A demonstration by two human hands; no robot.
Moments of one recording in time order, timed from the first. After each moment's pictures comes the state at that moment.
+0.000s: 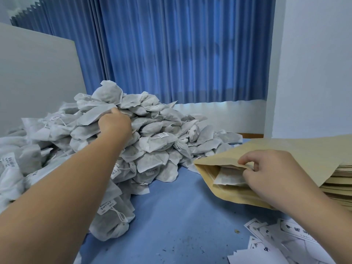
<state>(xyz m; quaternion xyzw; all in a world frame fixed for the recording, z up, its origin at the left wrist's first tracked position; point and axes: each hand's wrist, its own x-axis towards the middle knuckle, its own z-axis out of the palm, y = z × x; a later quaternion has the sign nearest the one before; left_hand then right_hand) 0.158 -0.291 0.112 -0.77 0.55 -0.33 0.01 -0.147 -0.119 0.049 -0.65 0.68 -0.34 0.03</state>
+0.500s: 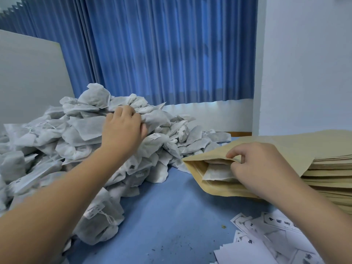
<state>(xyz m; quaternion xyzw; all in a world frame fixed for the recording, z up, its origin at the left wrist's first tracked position) 0.114 -0.238 0.096 -0.53 0.70 -0.39 -0.28 -0.154 -0.118 0.056 -0.64 0.68 -0.36 0.04</state>
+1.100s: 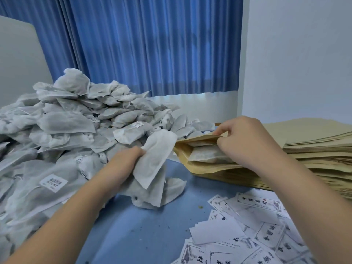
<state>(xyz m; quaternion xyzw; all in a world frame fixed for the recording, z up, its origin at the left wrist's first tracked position) 0.076 -0.182 0.024 -0.56 0.60 0.39 -0.43 -0.172 -0.113 0.072 -0.64 0.66 -0.38 0.03</state>
